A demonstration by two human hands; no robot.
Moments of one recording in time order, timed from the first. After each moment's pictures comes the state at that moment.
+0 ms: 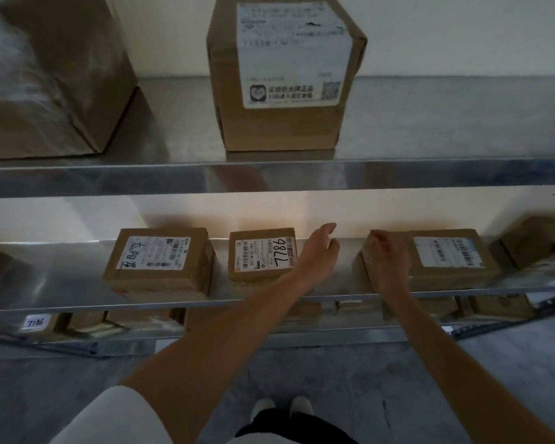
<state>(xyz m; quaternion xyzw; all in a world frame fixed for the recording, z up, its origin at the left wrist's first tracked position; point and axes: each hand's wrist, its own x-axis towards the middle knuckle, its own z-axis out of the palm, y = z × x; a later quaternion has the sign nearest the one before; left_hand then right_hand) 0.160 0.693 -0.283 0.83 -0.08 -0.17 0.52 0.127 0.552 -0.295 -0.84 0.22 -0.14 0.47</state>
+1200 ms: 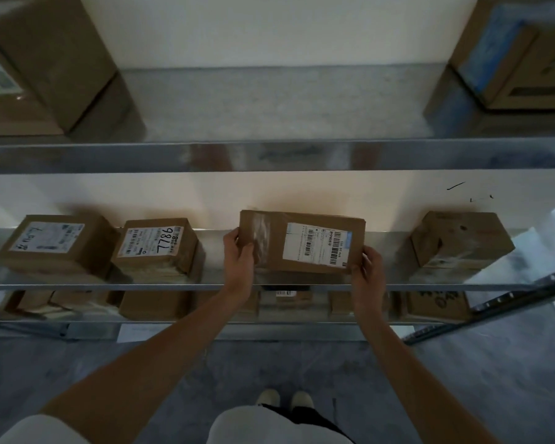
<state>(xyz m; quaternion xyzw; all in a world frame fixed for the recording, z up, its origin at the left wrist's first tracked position) 0.113 0.542 -0.316 0.69 0.17 0.04 0.71 0.073 0.326 -0.338 -0.75 0.22 -0.12 0.62</state>
